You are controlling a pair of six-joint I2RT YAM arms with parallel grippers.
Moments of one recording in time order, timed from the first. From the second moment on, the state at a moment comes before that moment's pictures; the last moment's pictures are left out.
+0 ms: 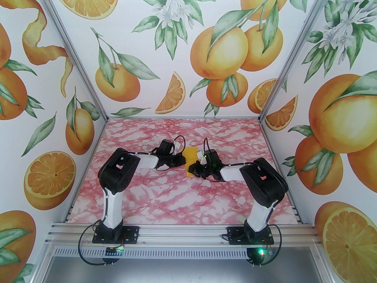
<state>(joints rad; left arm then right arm) -0.53 2.05 1.10 0.12 0.54 -0.73 0.48 1.82 0.73 0.30 -0.61 0.97</state>
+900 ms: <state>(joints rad) -0.53 2.07 1.12 0.11 0.55 -0.73 0.48 1.84 0.73 0.32 -0.61 0.97</state>
